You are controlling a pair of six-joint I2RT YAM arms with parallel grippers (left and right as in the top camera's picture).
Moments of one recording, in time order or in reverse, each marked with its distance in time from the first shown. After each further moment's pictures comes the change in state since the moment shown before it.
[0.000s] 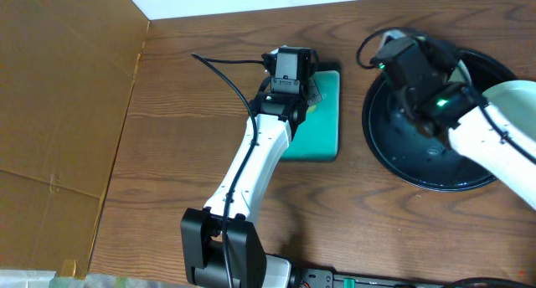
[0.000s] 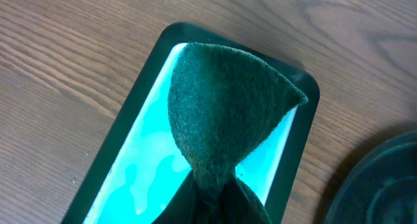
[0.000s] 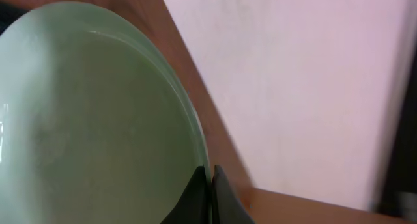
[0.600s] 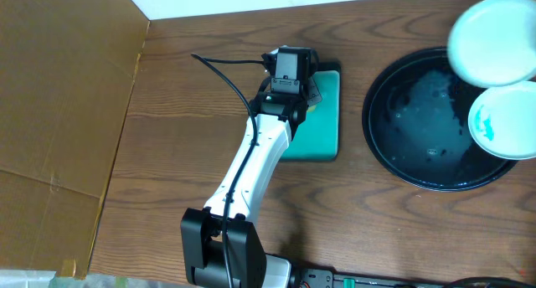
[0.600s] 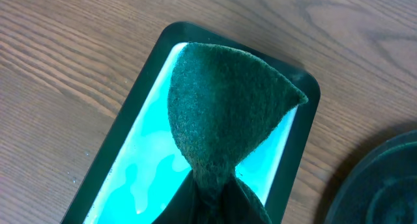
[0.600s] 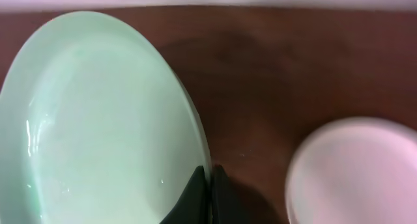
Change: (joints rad) left arm 0.000 0.000 0.000 -0.002 0.000 0.000; right arm -0.759 0.018 0.000 -0.085 -0.970 0.744
